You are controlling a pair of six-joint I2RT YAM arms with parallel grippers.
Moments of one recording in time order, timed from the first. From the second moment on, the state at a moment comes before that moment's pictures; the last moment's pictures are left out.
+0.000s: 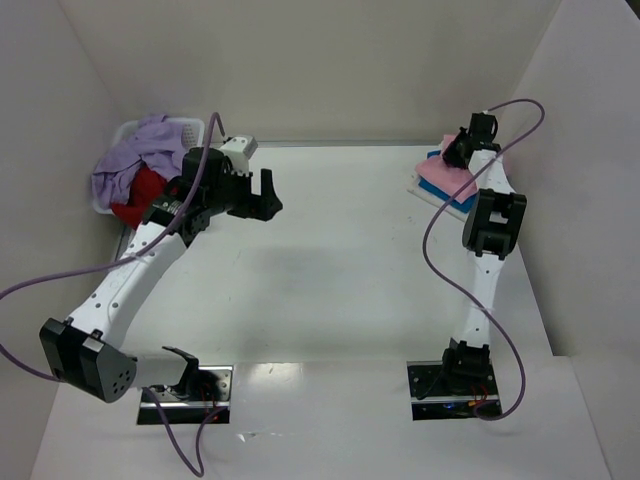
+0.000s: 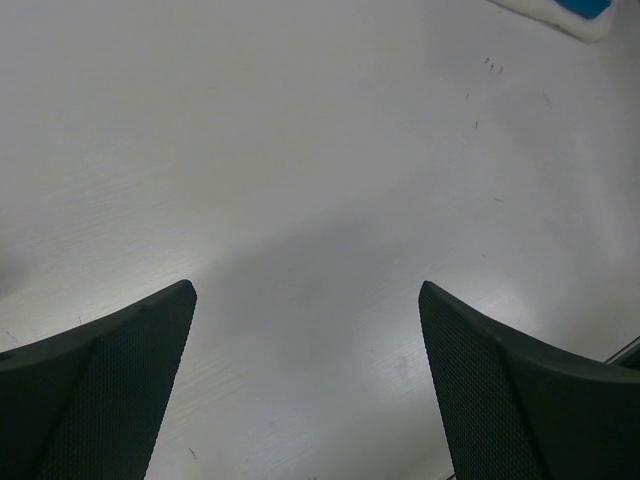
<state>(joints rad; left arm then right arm) -0.35 1.29 1.31 -0.56 0.20 -0.19 -0.20 2.52 2.22 -0.37 -0.14 0.47</state>
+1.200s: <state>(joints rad) -0.34 1.40 1.29 -0.57 0.24 -0.21 -0.17 2.64 2.51 -0.46 0.21 0.33</state>
